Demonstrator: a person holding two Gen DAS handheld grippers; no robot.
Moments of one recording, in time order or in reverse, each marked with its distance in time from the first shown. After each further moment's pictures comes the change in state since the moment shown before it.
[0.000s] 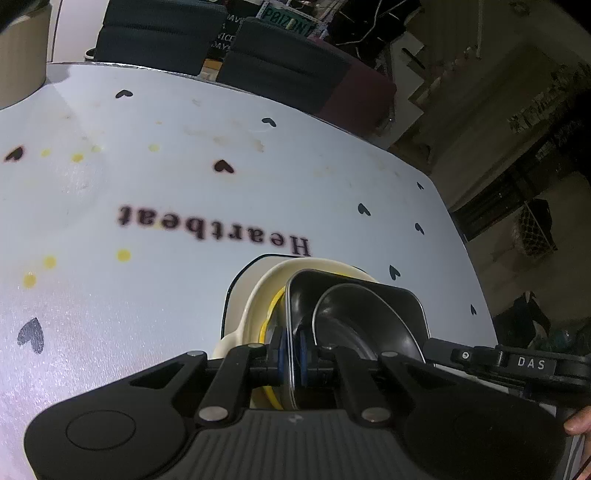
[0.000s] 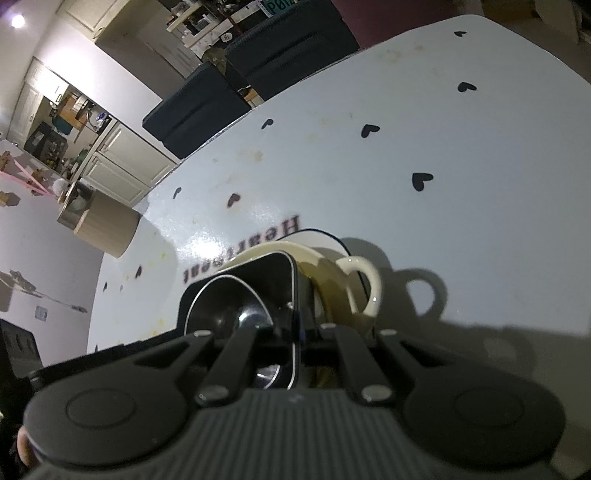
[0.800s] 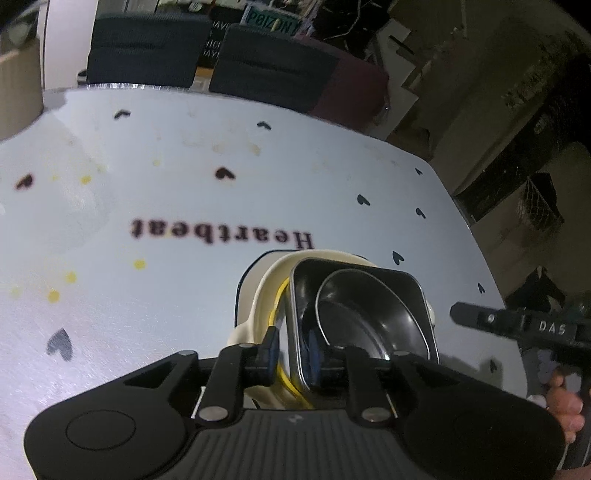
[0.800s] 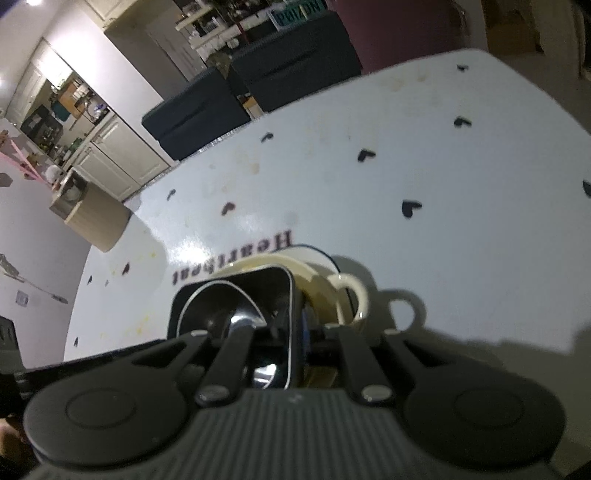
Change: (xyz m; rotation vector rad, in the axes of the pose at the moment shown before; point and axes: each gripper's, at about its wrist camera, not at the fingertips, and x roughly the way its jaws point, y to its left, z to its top) left arm -0.023 -0.013 -0.005 0.102 0.001 0.058; right arm -0.019 0.012 0.003 -0.110 -0.062 -0.063
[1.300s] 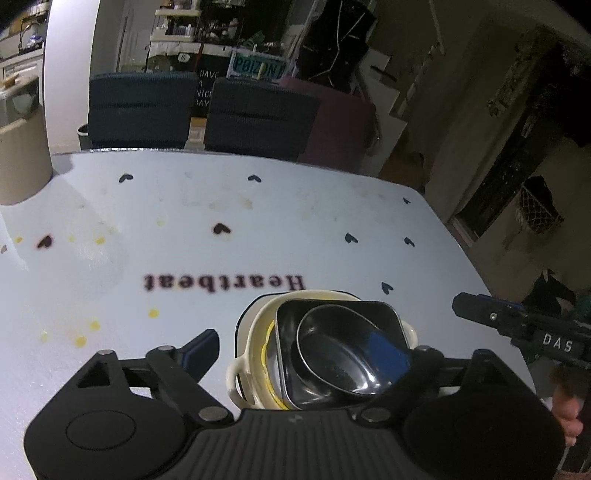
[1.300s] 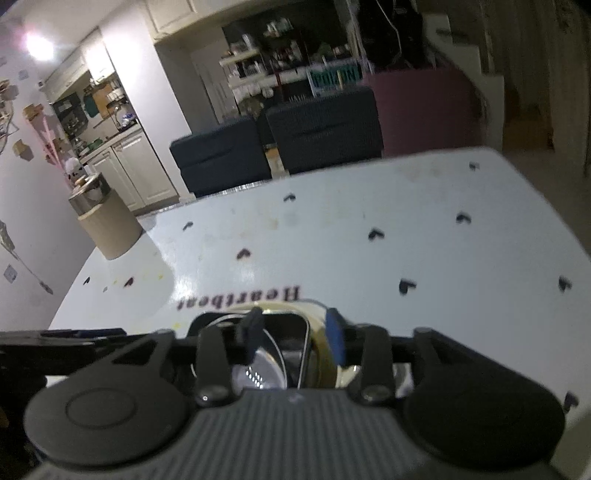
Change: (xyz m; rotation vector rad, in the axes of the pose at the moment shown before) left arm -0.042 -0.027 0.000 0.088 -0.137 0.045; right arm -0.042 0.032 -0.011 -0.232 -0.220 -0.066
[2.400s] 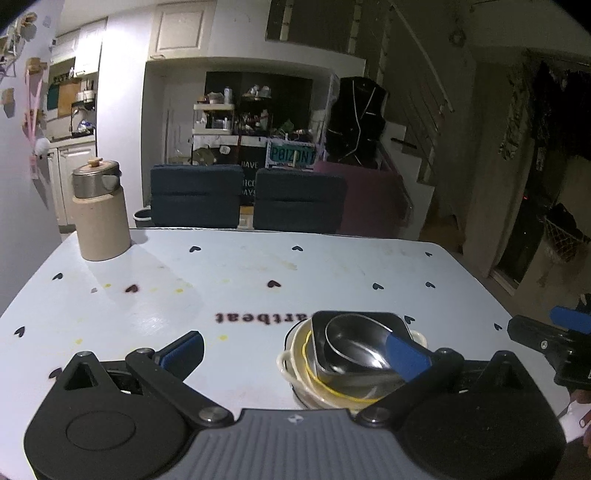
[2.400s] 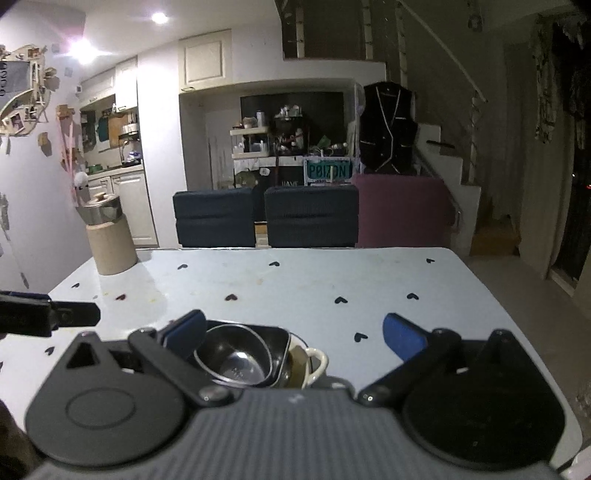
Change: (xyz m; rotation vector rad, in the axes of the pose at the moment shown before) left arm -0.111 -0.029 -0.087 0.073 -0.308 0.193; right arm -0.097 0.028 -0.071 -0.164 -0.291 -0.120
